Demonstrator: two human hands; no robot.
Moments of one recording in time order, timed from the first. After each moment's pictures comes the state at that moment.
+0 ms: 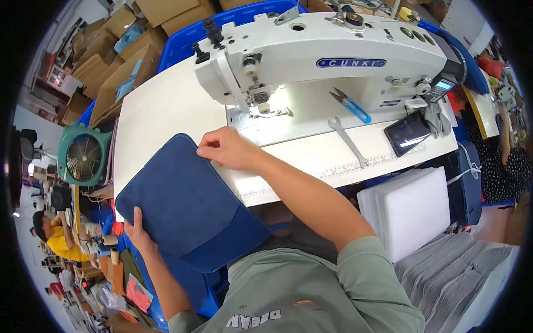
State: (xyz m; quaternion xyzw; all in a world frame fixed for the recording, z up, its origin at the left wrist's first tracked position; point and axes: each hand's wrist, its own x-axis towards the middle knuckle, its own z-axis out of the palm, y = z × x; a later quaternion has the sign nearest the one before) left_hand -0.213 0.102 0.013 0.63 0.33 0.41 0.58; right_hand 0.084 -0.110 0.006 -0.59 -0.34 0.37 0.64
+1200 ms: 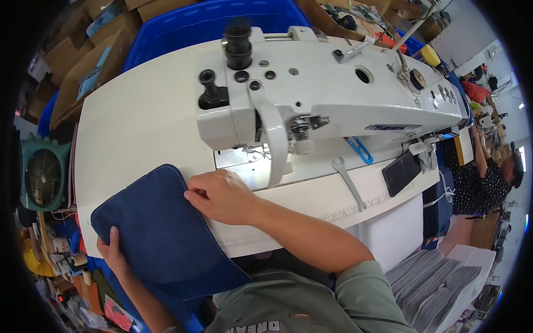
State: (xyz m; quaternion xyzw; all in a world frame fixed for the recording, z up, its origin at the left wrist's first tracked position) left_hand -0.168 0.162 -0.013 0.70 0.37 0.30 0.53; right_hand 0.094 -0.098 0.001 -0.73 -0.40 0.24 0.51
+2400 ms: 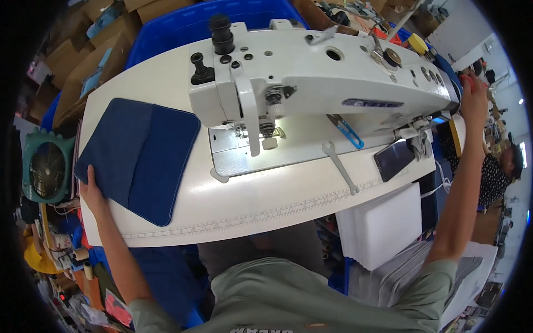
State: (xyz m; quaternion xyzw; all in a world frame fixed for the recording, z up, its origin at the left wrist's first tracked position) left_hand -0.086 0.279 -0.015 0.65 0.38 0.43 0.49; right_hand 0.349 -0.571 0.187 -0.89 -0.04 -0.44 -0.07
